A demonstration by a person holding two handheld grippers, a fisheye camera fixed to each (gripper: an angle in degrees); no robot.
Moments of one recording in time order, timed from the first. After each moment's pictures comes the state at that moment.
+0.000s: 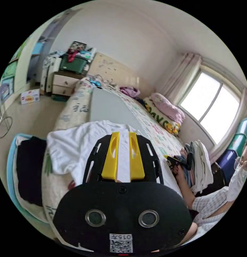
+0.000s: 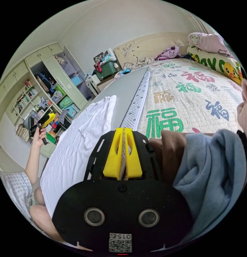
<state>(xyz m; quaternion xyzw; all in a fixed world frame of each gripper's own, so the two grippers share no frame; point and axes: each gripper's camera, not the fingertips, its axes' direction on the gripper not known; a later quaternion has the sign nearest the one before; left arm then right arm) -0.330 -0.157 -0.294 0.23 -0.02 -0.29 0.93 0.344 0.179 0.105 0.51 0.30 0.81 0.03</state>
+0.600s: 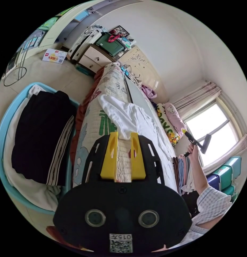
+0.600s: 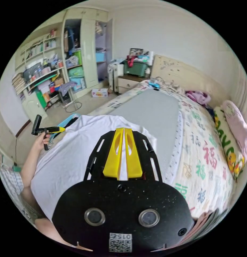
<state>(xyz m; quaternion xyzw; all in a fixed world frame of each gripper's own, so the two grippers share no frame) -0.482 -0.001 -0.321 0.17 0.09 -0.40 0.90 0.655 0.287 0.040 0.35 0.37 0.81 0.29</state>
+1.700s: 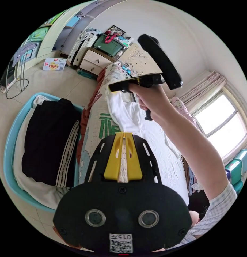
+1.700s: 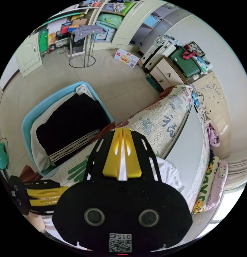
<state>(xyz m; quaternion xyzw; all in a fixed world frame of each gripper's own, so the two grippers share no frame) -0.440 -0.010 -0.379 0.15 0.02 -0.37 0.92 1.201 0.390 0.191 0.19 0.31 0.84 0.40</state>
